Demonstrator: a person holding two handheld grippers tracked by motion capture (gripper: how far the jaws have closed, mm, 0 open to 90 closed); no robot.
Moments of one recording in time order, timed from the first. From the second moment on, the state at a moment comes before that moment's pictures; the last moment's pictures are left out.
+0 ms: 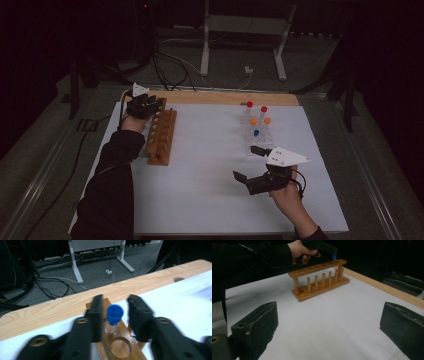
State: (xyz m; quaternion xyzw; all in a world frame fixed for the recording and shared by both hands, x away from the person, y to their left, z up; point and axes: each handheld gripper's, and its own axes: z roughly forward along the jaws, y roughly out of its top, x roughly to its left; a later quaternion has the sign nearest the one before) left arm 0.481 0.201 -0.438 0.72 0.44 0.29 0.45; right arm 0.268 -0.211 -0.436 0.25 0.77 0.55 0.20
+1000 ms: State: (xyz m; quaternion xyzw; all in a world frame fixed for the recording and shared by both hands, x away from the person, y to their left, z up) left arm 0.350 0.182 -0.406 0.78 0.30 0.16 0.53; right arm 0.307 -0.252 -0.405 0.33 0.75 0.52 0.25
